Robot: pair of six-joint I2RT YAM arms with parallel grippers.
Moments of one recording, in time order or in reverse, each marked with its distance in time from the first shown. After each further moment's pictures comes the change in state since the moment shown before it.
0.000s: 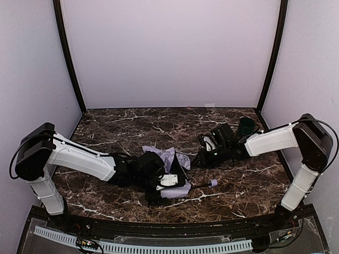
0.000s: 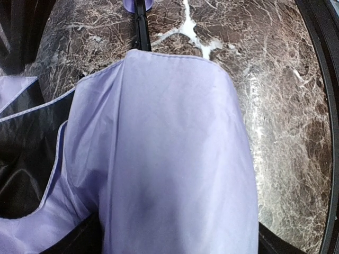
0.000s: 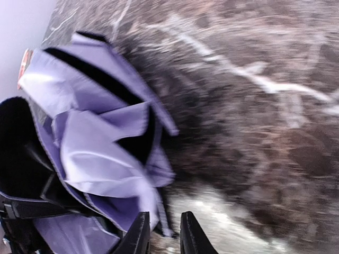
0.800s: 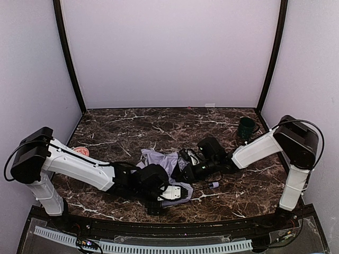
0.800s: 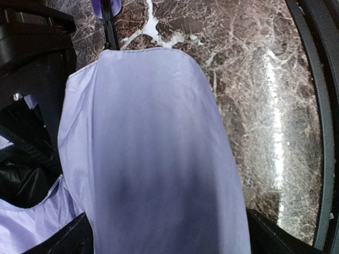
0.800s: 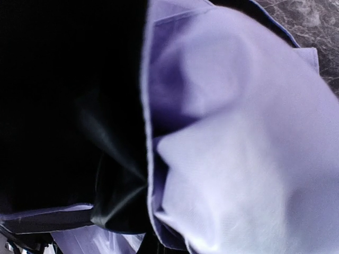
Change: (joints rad) left arm -0.130 -0.042 -0.022 -0.015 -0.169 0.043; right arm 0.138 0.130 -0.040 0.245 -0.182 0.060
